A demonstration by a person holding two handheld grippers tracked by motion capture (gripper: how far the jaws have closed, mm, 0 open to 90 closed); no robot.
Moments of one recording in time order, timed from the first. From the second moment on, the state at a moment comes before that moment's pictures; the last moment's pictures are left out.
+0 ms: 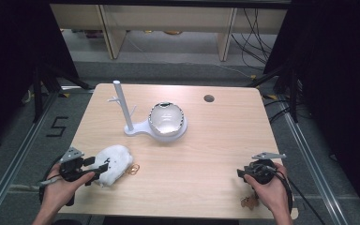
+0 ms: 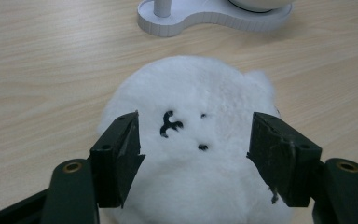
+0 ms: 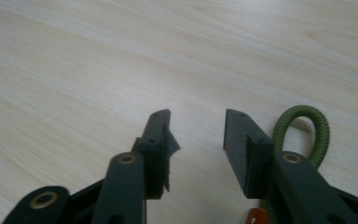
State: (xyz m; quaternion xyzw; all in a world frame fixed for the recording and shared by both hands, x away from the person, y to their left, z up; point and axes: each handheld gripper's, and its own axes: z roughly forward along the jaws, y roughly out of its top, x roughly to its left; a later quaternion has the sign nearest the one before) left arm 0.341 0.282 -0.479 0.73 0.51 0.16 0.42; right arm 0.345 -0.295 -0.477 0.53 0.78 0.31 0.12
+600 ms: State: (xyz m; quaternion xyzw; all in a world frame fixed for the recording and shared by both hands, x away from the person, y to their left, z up) left arm 0.376 0.299 -0.466 0.77 0.50 0.12 0.37; right arm 0.342 -0.277 -0.468 0.54 0.78 0.31 0.12
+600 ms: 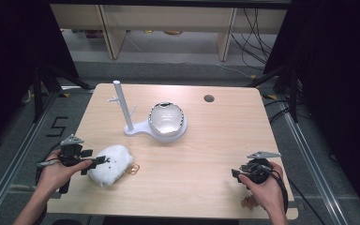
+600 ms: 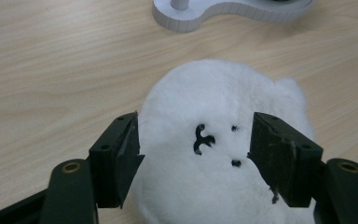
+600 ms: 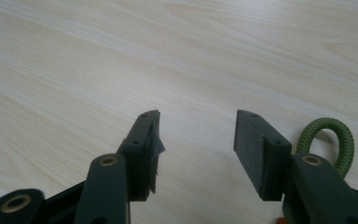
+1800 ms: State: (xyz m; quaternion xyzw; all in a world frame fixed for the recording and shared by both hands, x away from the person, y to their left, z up) left arm 0.395 0.293 -0.499 0.79 0.53 0.07 0.29; right arm 0.339 -0.260 -0.462 0.52 0.79 0.32 0.10
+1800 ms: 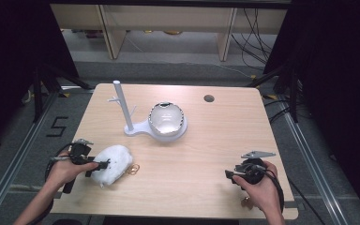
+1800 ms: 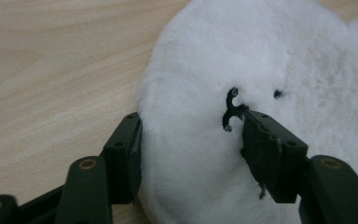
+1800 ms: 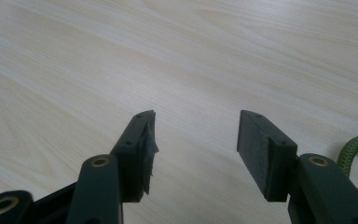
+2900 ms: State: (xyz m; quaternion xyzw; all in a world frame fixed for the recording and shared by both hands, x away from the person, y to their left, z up) left arm 0.353 0.268 -0.432 0.80 0.38 0.23 0.41; right arm 0.337 -0.247 -0.445 0.50 0.78 0.35 0.12
